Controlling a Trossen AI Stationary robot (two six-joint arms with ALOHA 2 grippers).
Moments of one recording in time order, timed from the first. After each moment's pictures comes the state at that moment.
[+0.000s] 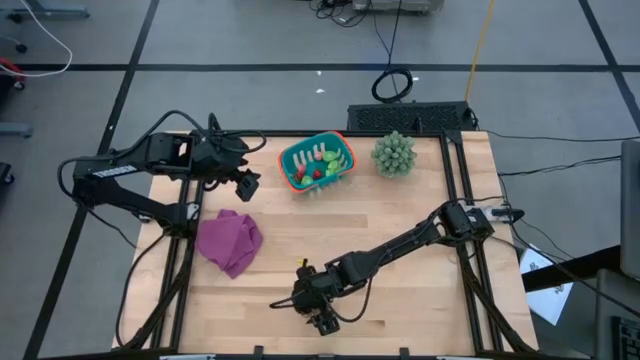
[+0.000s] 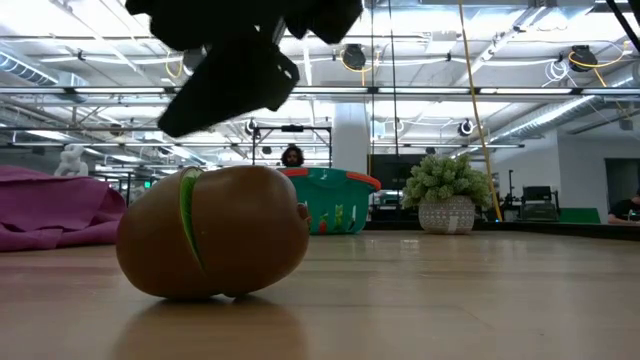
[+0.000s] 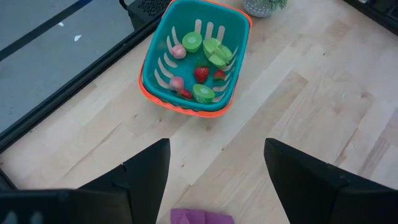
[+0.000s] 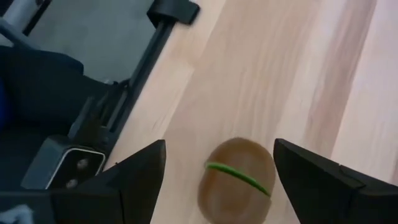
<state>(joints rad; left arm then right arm) 0.08 1.19 1.48 -1.24 -0.32 -0.58 0.40 2.21 1.77 -0.45 -0.19 0.12</state>
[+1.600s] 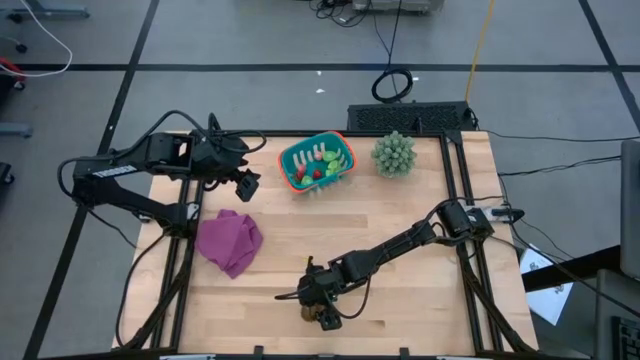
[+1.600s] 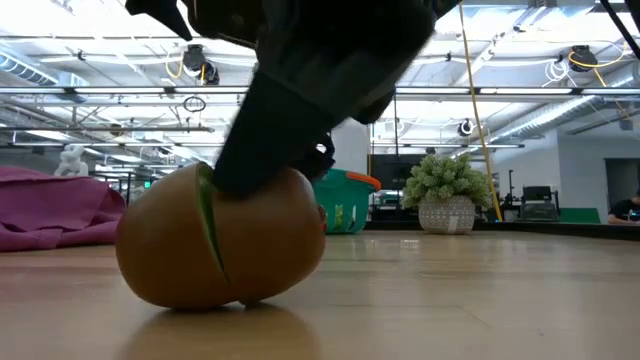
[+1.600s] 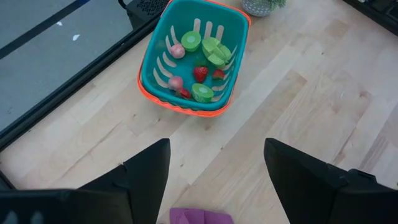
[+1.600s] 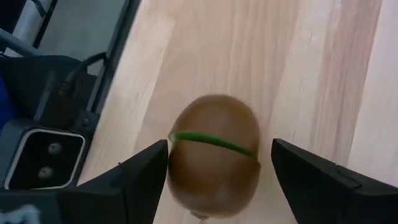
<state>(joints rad) 0.08 1.19 1.48 -1.24 -0.31 -0.58 0.38 2.21 1.61 -0.33 -0.24 0.25</state>
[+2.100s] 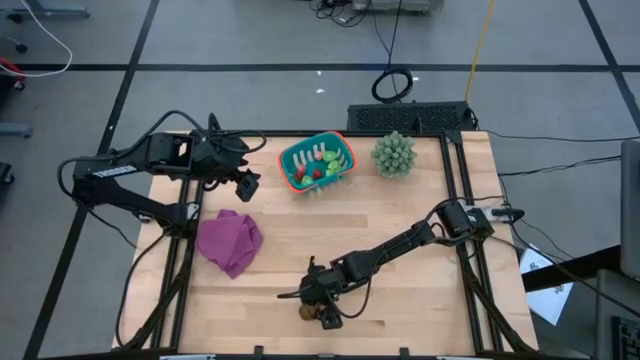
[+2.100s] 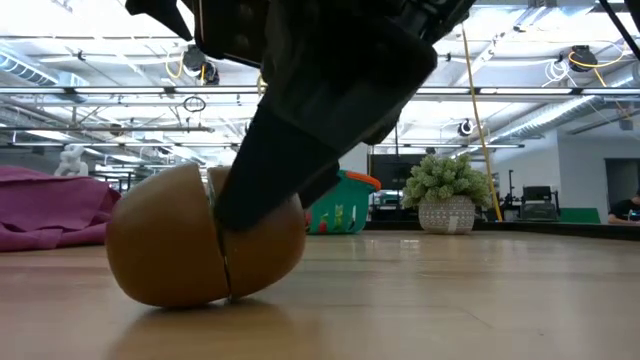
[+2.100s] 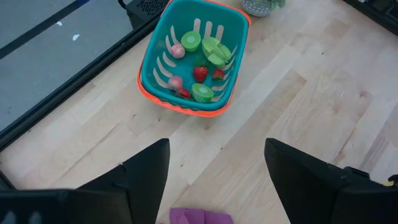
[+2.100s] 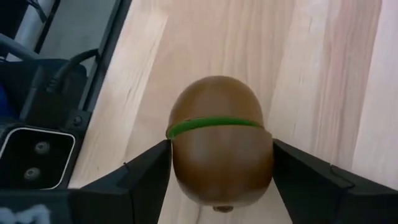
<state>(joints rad) 0.08 1.19 1.48 -1.24 -0.31 -0.58 0.38 2.21 1.56 -0.27 -0.24 0.27</state>
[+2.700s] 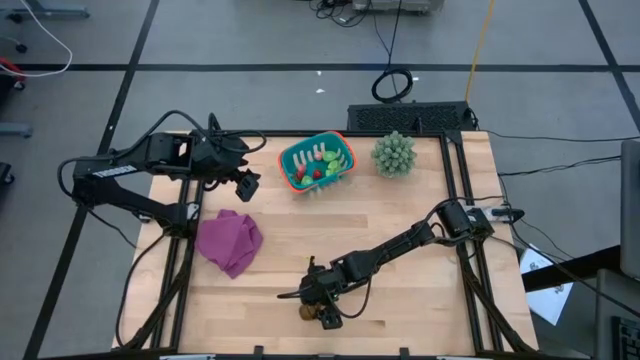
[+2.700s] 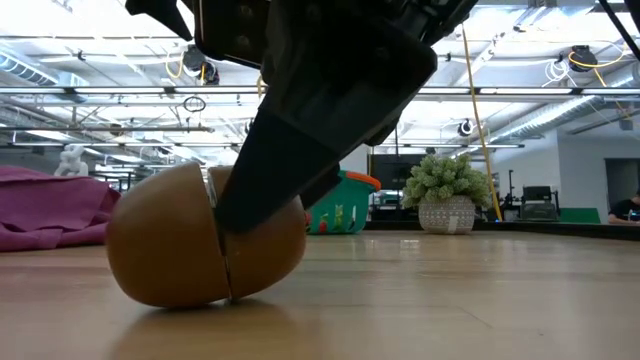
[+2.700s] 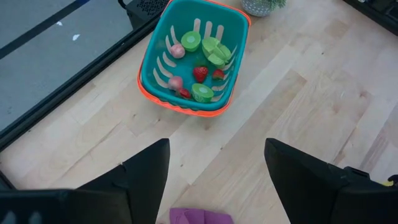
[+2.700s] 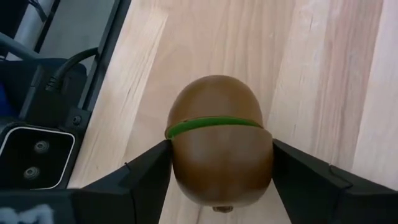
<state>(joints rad) 0.08 1.19 1.48 -1.24 -0.31 -0.58 0.38 2.21 1.56 -0.27 -0.24 0.27</state>
